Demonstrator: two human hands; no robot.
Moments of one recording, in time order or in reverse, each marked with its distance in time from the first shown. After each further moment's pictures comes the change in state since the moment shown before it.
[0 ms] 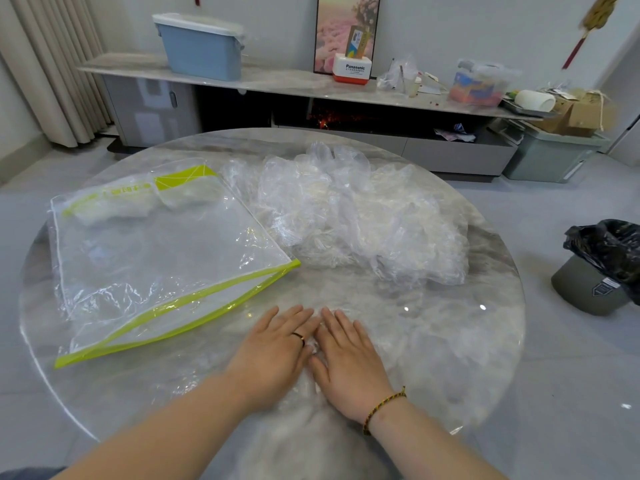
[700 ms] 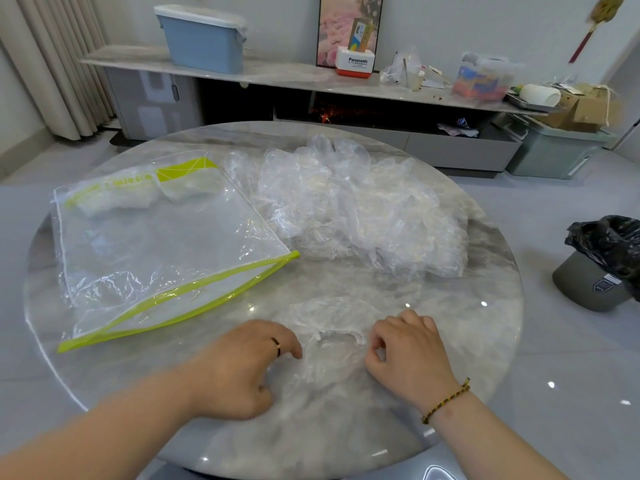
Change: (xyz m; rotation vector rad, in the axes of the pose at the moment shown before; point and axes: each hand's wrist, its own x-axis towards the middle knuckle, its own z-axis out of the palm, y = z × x) left_hand -0.037 -0.016 -0.029 -0.352 0.015 0.284; right_hand -0.028 0.040 -0.032 -0.119 0.288 0.052
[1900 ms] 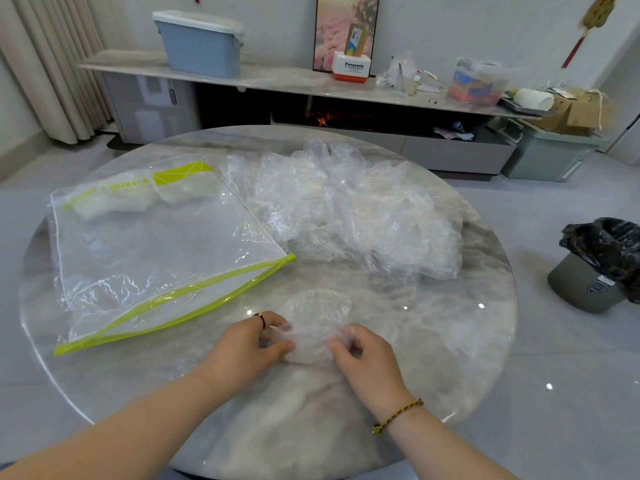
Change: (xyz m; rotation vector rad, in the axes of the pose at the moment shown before) left_hand 0.022 0.003 0.020 -0.511 0.245 -0.617; right_hand -0.002 -0.026 0.028 0.861 -0.039 0.326
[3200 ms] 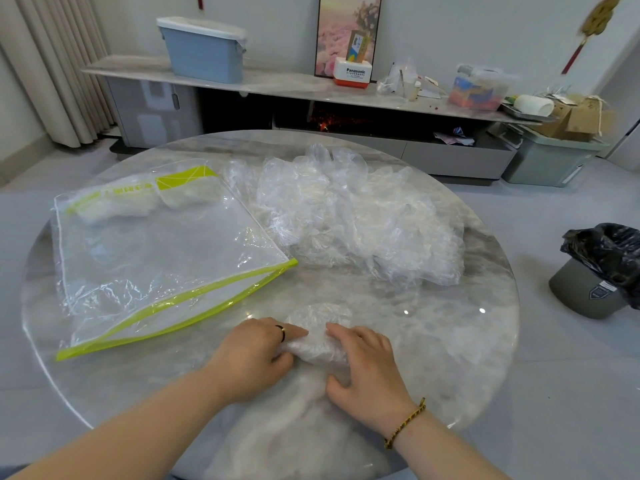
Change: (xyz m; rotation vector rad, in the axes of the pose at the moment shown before) left_hand 0.008 0.001 -0.006 0.498 0.015 0.394; right_hand -0.002 -0.006 -0.009 -0.541 -0.216 -0.311
